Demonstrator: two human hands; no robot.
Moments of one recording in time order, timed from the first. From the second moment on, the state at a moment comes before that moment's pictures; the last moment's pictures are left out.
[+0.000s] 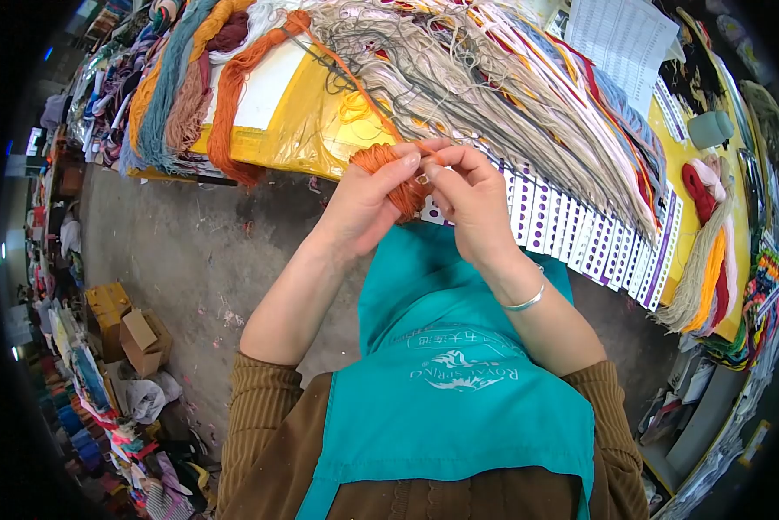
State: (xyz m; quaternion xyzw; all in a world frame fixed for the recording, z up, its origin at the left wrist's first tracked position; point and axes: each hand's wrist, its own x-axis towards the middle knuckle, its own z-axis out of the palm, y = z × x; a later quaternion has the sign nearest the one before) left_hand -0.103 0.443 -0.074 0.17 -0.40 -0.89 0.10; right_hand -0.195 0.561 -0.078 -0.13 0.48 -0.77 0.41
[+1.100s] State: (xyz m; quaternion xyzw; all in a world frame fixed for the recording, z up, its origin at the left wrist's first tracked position) left_hand 0.055 0.294 -0.100 0.33 -0.26 -0.83 0.37; right_hand -0.420 0.701 0.037 -0.33 0.77 -0.55 0.00
